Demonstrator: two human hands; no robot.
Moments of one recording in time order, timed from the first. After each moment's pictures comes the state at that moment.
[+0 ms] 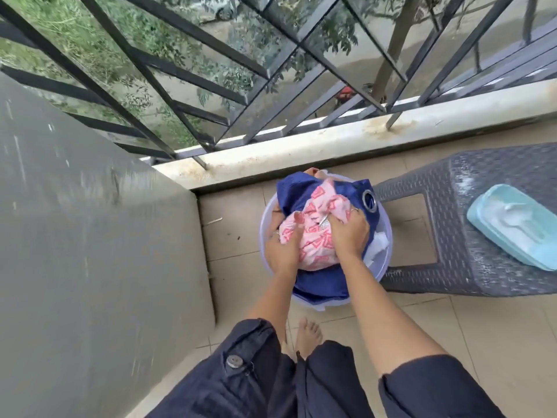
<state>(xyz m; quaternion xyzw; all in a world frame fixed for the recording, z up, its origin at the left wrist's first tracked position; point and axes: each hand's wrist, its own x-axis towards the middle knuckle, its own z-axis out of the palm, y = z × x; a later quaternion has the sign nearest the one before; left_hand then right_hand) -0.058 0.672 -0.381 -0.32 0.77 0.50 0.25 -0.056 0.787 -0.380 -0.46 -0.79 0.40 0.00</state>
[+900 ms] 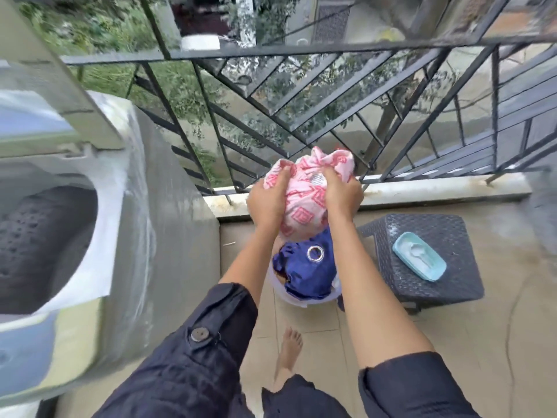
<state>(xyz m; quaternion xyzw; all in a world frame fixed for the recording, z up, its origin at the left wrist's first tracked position) -0.083 0.628 -0.016 -0.25 0.78 0.57 0.06 -0.063 0.733 0.015 -0.45 -0.71 0.54 0.10</state>
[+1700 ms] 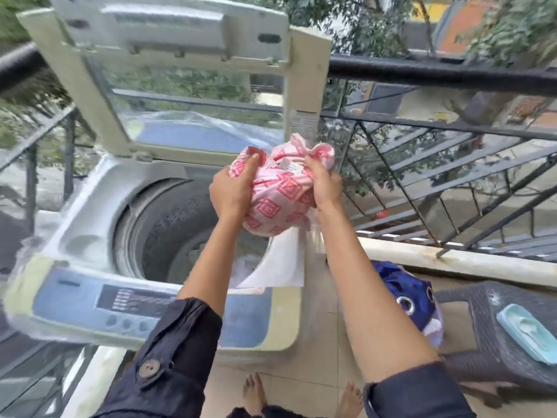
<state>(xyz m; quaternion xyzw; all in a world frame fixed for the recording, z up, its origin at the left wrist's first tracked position) -0.094 0.240 0.098 -0.26 0.77 0.57 -0.11 -0.102 0.380 0.103 -0.24 -0.65 0.72 0.00</state>
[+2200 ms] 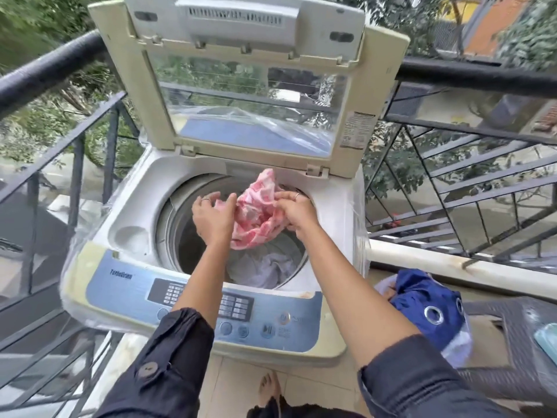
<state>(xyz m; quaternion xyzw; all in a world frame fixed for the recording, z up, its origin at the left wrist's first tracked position) -0.073 0.116 0.028 -0.36 0.79 0.48 -0.12 -0.102 0.259 0.046 -0.16 -0.73 0.64 -0.18</state>
